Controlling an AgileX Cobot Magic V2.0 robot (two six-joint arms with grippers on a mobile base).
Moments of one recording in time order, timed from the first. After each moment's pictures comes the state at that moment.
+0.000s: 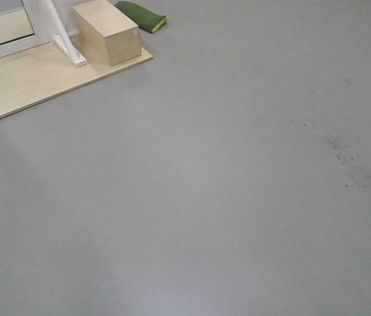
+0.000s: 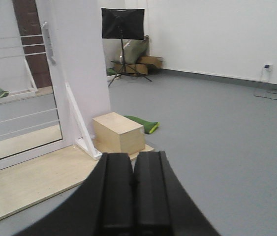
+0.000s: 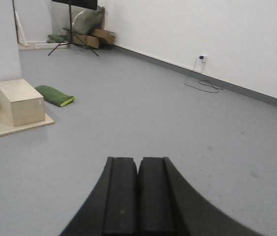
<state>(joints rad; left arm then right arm) -0.01 -0.01 0.03 -0.04 0.05 0.07 -0.07 -0.01 0.03 -0.08 0.14 -0.02</state>
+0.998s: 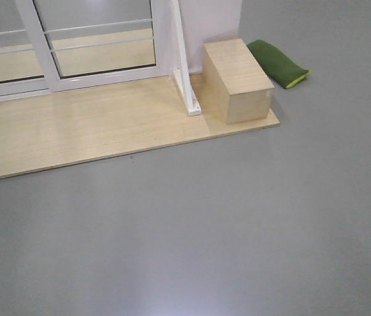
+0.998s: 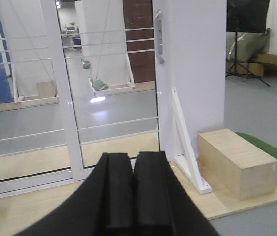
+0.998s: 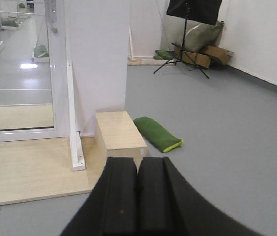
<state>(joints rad) -0.01 -0.01 0.03 -0.04 0.05 0.07 -0.07 -0.01 0.03 -0.08 0.14 -0.02</state>
